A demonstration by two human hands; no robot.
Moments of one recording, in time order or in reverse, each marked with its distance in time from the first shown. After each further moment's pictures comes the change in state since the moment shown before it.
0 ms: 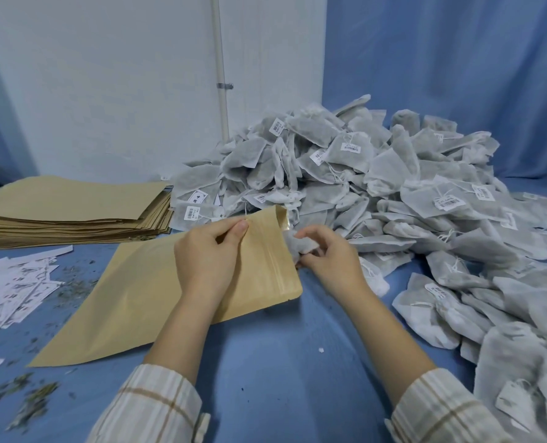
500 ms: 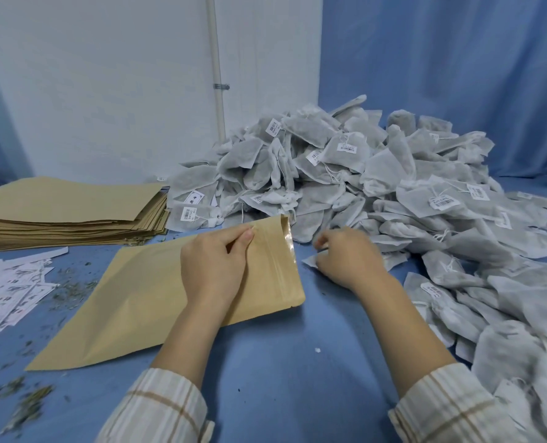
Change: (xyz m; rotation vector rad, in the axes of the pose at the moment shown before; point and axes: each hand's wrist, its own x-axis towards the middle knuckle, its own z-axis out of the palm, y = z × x) left_hand -0.009 -0.001 0.009 0.161 -0.020 0.065; right_hand 0.012 -0.010 -0.027 -0.811 -0.159 0.151
